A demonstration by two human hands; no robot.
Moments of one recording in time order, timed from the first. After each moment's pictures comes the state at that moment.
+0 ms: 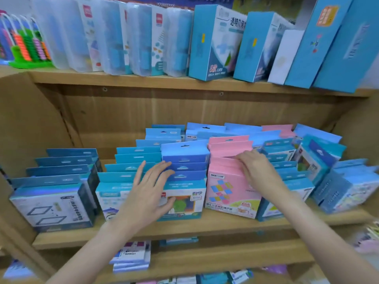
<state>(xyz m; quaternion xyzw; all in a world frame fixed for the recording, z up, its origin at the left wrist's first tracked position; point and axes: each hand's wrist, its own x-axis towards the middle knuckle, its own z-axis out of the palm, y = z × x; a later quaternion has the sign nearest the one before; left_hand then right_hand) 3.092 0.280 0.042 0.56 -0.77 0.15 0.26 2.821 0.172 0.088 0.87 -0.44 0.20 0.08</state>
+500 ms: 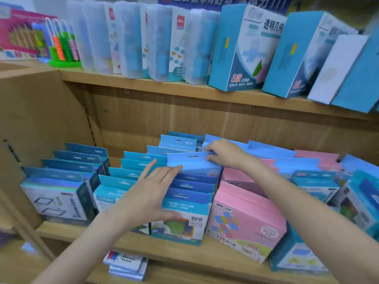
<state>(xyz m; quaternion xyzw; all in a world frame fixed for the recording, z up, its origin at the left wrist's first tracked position) 3.088 0.248 0.064 0.62 -0.76 0.15 0.15 2.930 0.071 0.130 0.94 -0.33 0.03 -0.03</state>
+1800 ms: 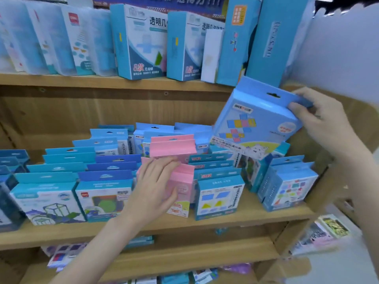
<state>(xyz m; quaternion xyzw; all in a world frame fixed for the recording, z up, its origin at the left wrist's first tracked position) 2.918 0.244 0.061 0.49 -0.78 0.13 0.37 2.607 0.158 0.218 0.78 -0.44 0.44 0.04</state>
